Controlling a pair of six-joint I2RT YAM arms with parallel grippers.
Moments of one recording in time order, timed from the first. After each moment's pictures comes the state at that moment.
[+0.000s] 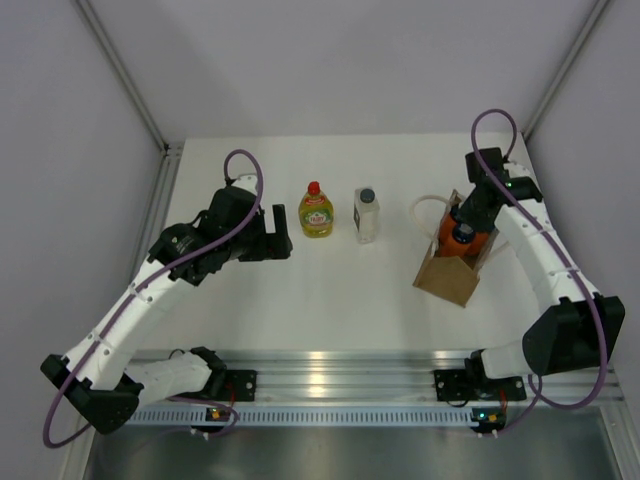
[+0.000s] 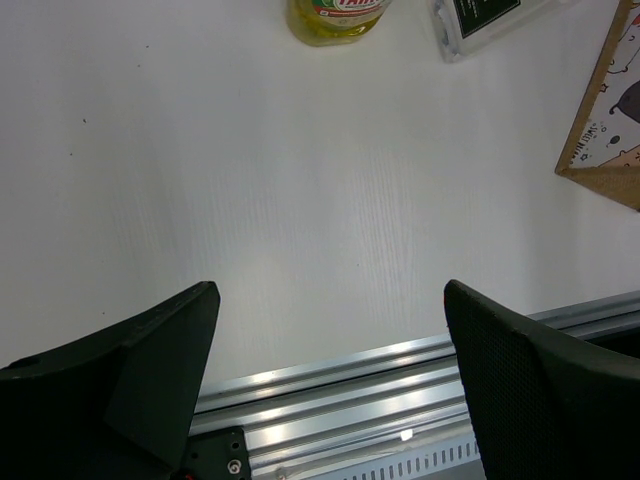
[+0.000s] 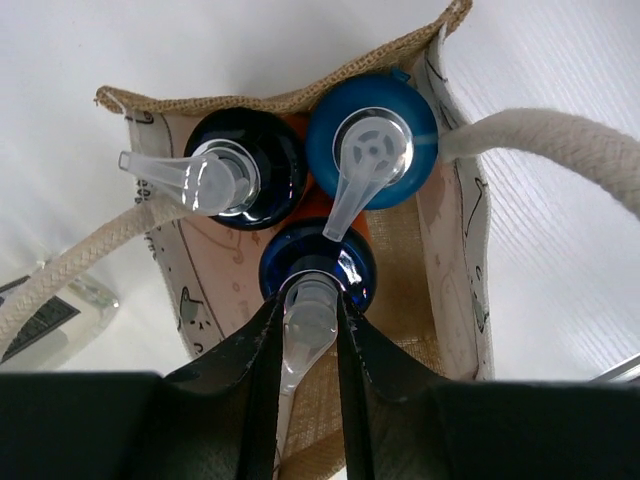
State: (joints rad) left arm -0.64 1.10 1.31 -1.00 -0.18 -0.55; right arm 0.16 1.40 1.33 -0.98 0.38 0.77
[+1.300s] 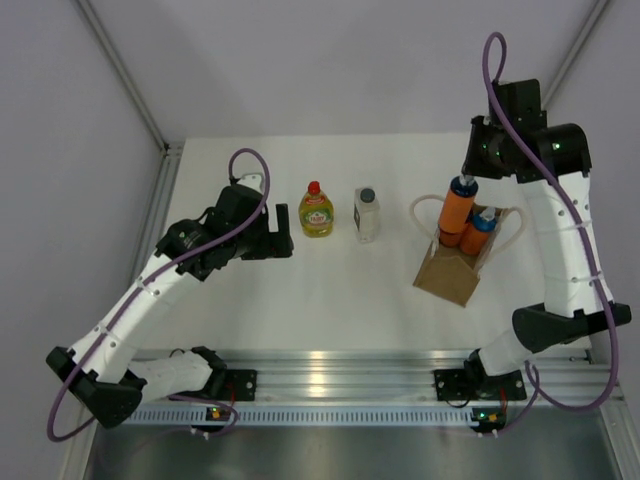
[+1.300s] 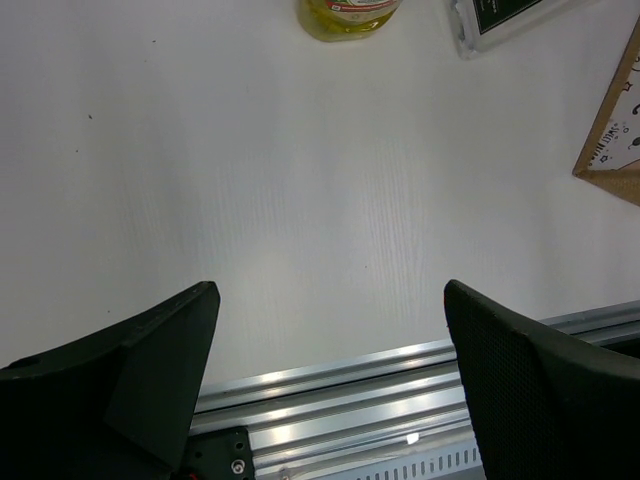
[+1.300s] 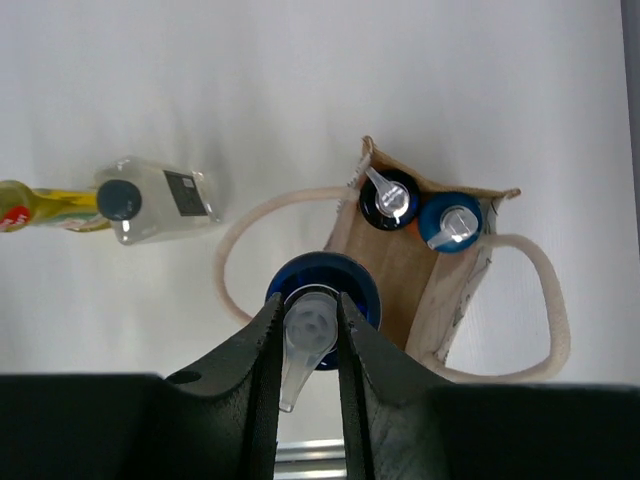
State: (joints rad) left arm -0.64 1.13 1.31 -1.00 -0.20 -0.55; right arm 0.26 1.53 2.09 -1.36 0.23 0.33
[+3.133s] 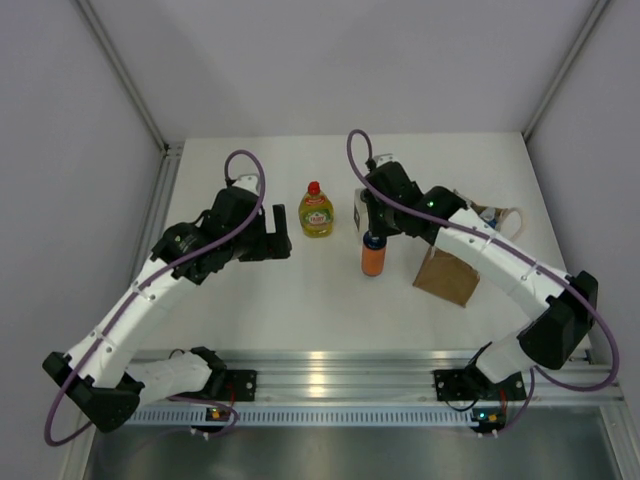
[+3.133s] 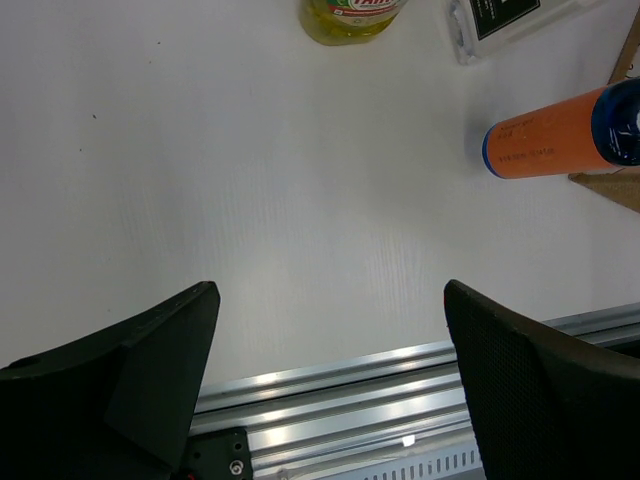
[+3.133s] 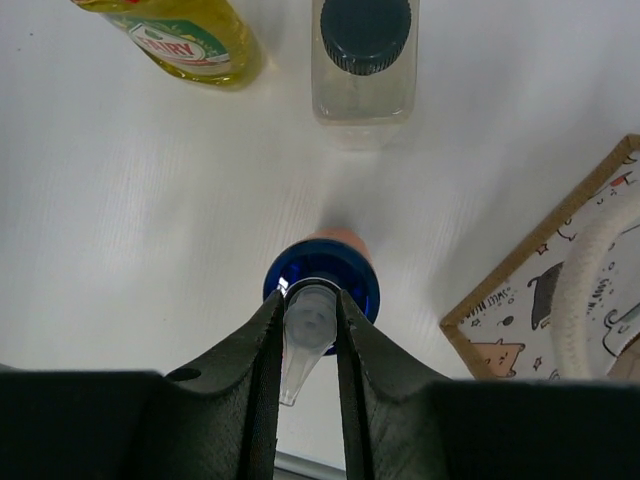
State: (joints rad) left arm -0.64 1.11 1.31 -1.00 -0.20 -0.56; right arm 0.76 1.48 1.48 -0.85 0.28 0.42
